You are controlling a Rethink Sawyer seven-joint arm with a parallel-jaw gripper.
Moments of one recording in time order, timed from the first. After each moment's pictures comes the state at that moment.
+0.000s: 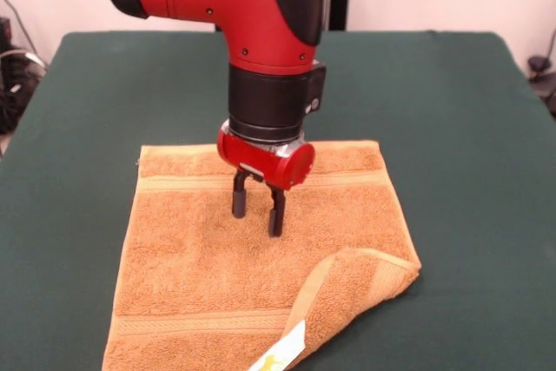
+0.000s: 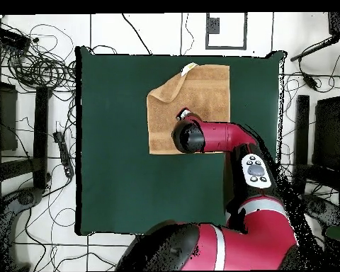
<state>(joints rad) -0.30 -0.35 0.09 1.37 -0.37 0.27 2.52</state>
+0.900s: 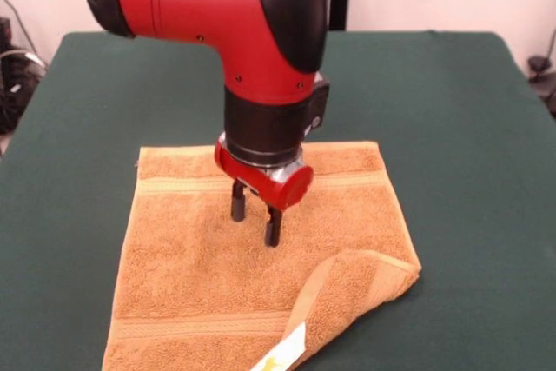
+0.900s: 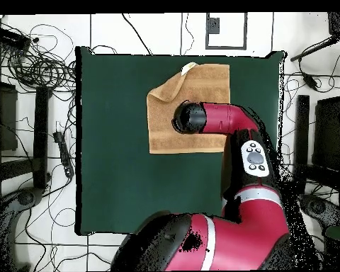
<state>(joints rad) -0.27 -0.28 0.09 1.18 -0.30 0.59 2.52</state>
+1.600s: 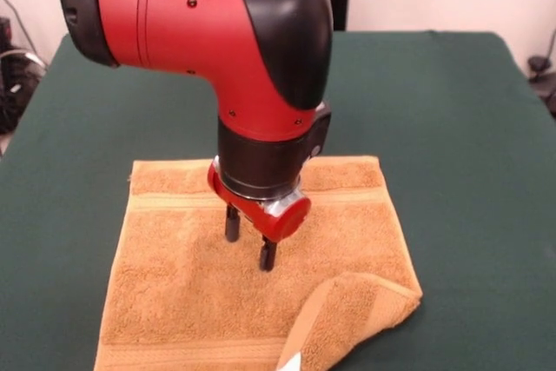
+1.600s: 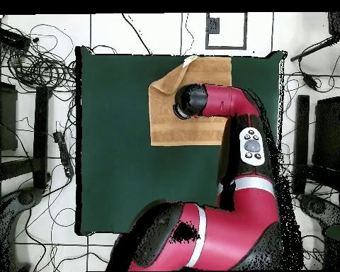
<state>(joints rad) -0.25 -0.20 0.09 0.96 -0.29 0.77 2.52</state>
